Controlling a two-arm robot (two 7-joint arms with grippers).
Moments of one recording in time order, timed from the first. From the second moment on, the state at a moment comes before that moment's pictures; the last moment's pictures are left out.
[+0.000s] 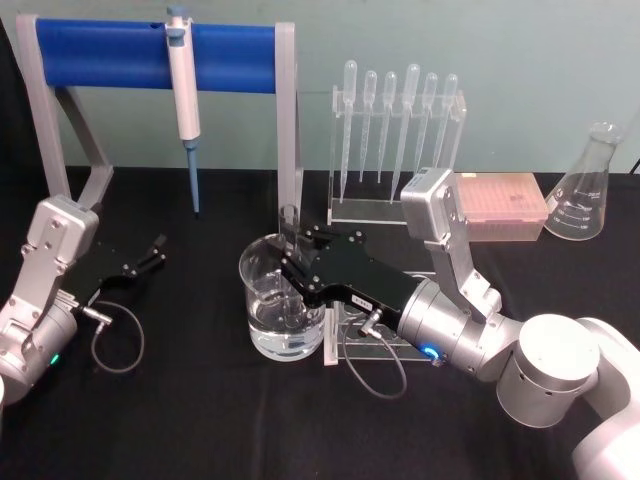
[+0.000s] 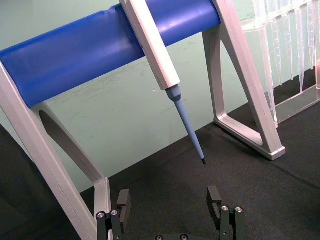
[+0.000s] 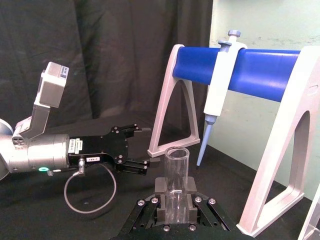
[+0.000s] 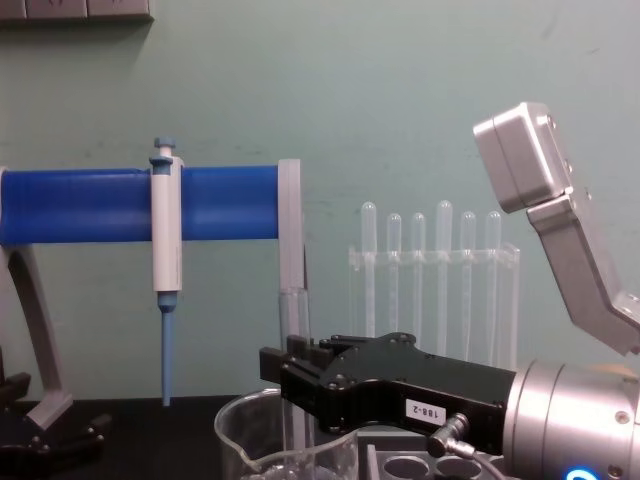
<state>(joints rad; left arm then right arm) -0.20 0.60 0.45 -1.41 -0.25 -0.12 0.03 0.32 0.31 -0.55 -1.46 0.35 -0.04 0.48</state>
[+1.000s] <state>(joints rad) -0.20 0.60 0.45 -1.41 -0.25 -0.12 0.03 0.32 0.31 -0.55 -1.46 0.35 -0.04 0.48</state>
